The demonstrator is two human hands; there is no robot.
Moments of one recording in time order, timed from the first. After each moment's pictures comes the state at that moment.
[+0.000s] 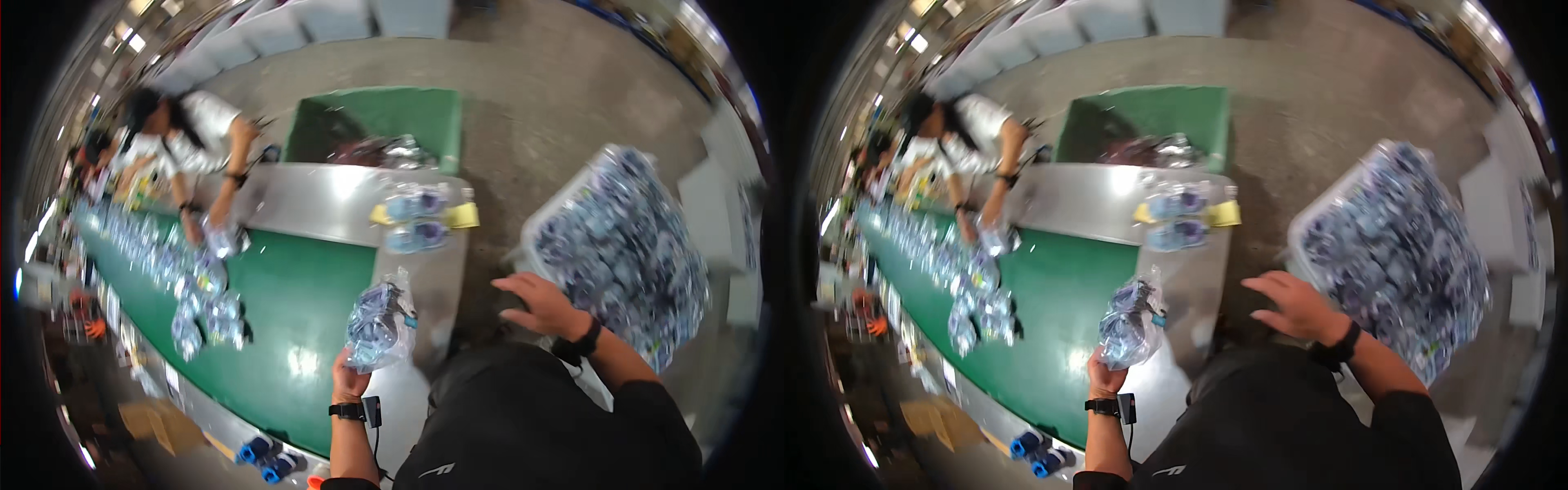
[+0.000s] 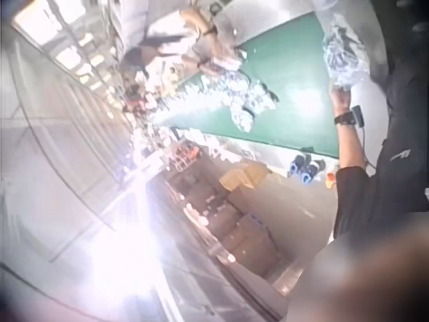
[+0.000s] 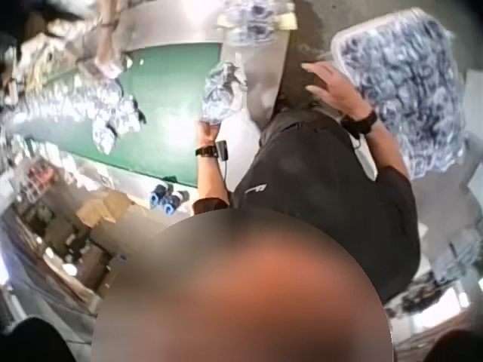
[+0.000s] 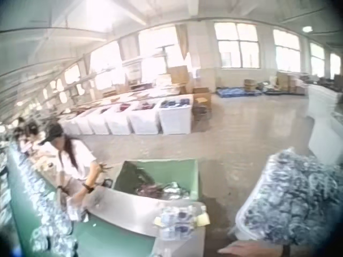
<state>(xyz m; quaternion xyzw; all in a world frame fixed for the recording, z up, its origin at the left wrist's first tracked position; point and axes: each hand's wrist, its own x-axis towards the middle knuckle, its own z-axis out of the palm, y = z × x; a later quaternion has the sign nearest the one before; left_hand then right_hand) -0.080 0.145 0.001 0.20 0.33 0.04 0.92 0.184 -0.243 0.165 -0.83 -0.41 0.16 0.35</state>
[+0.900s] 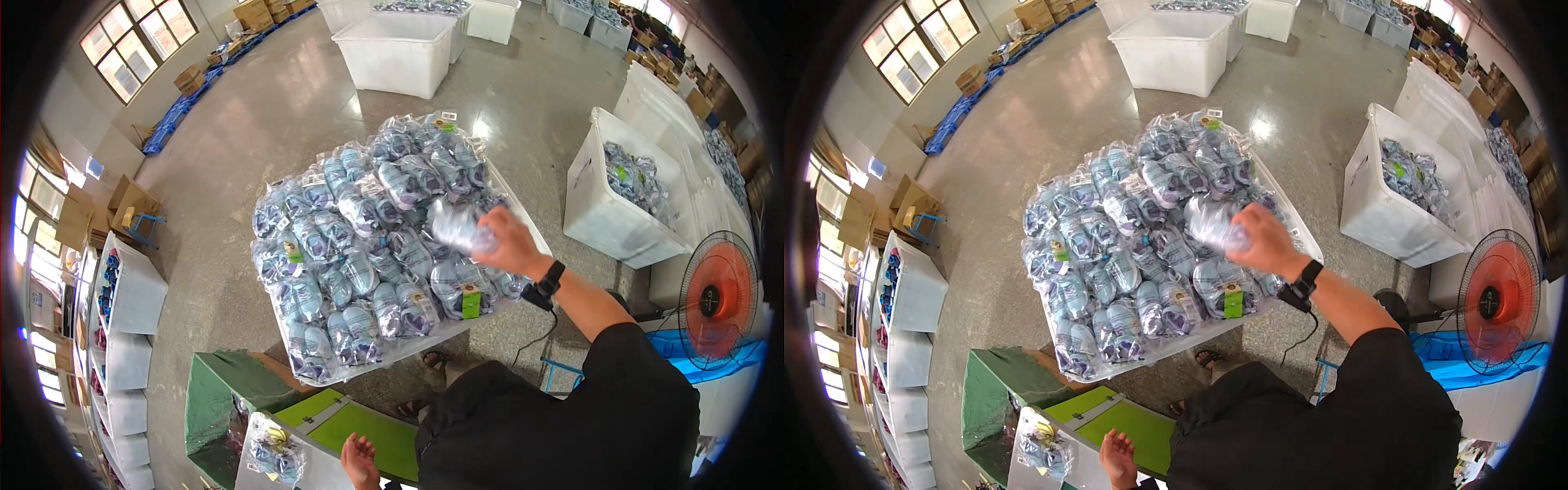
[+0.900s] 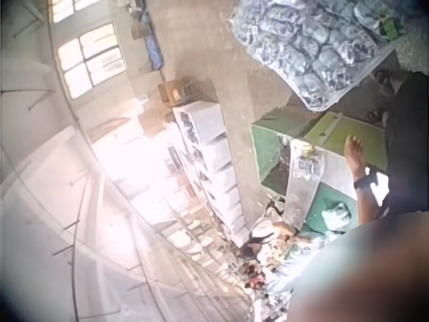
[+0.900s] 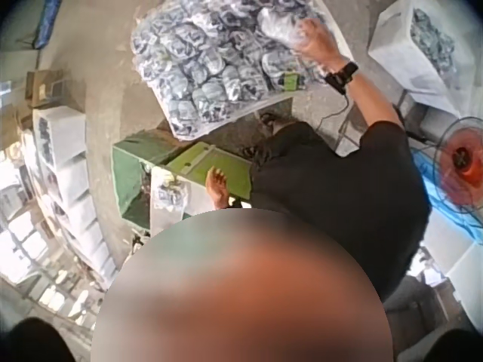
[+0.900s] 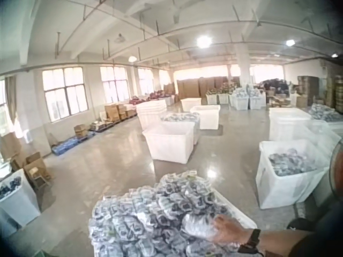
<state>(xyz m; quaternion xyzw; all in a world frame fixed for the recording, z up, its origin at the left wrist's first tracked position) 0.097 -0.184 0.034 0.61 0.23 -0.33 0.68 -0.027 -0.775 0.131 -0.92 0.26 -0.25 0.16</state>
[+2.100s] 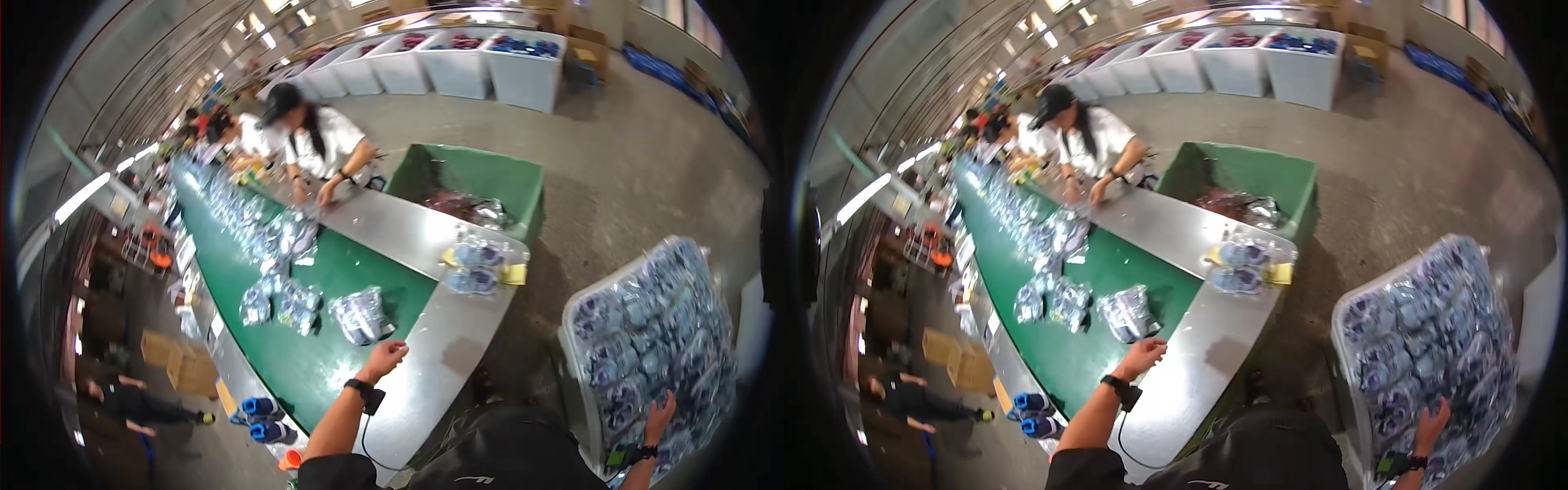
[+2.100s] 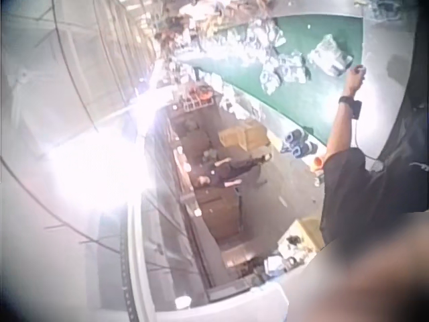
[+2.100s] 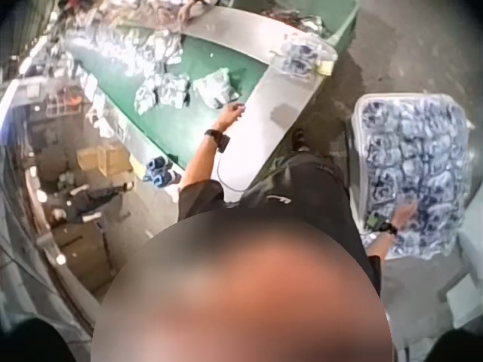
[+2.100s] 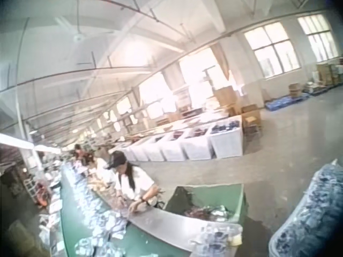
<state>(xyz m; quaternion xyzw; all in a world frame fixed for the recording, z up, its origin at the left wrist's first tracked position) -0.044 0.118 0.017 0.76 0.34 -0.09 0.54 0.122 -0.737 -0.050 -0.96 0.11 -0.08 0.26</state>
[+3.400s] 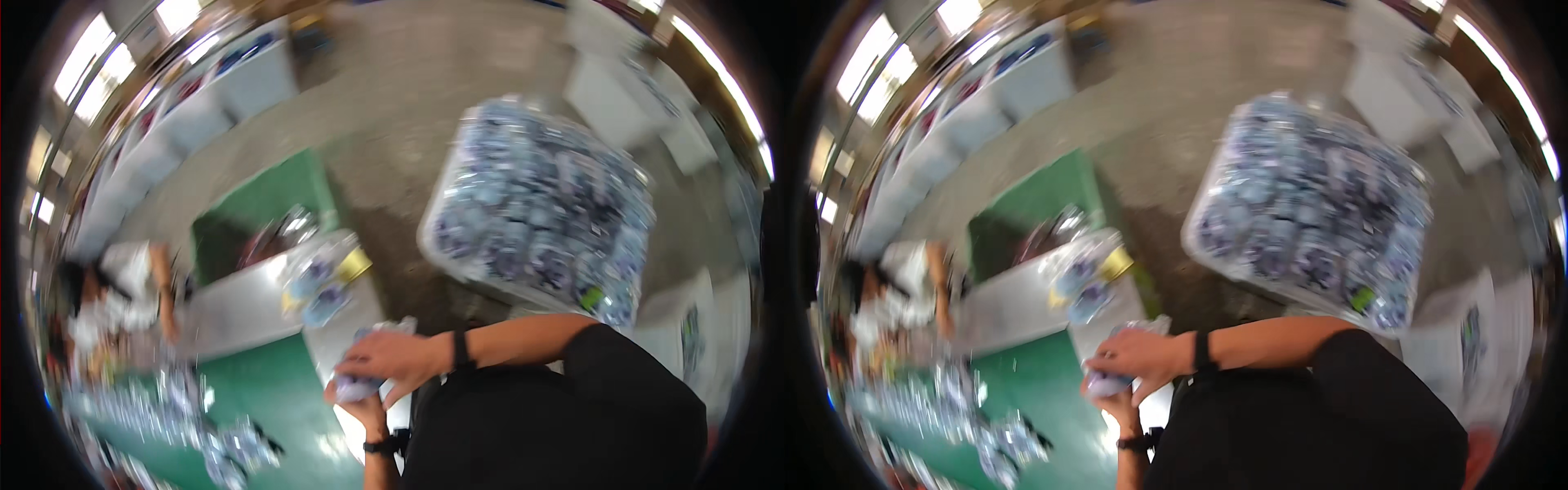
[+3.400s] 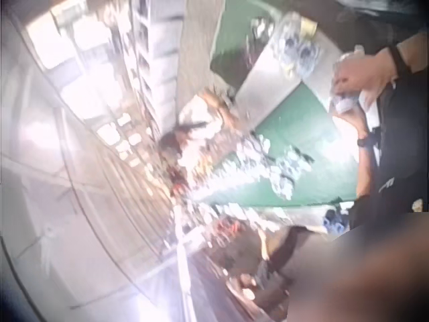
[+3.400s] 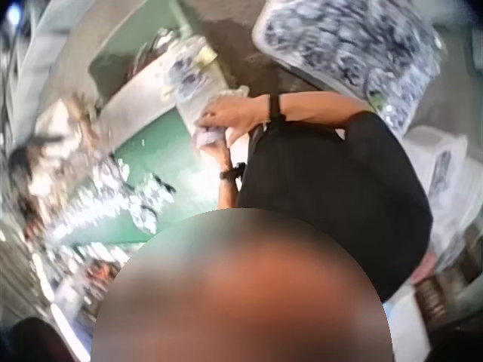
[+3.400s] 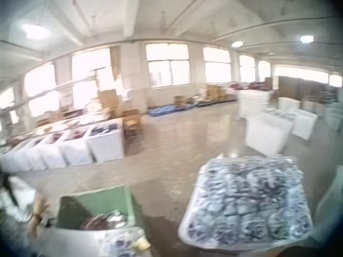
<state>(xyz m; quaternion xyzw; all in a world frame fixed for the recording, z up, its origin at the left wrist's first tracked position) 0.030 -0.007 0.042 0.75 0.19 0.21 0.60 0.157 -0.170 0.152 -0.74 -0.53 0.13 0.39</state>
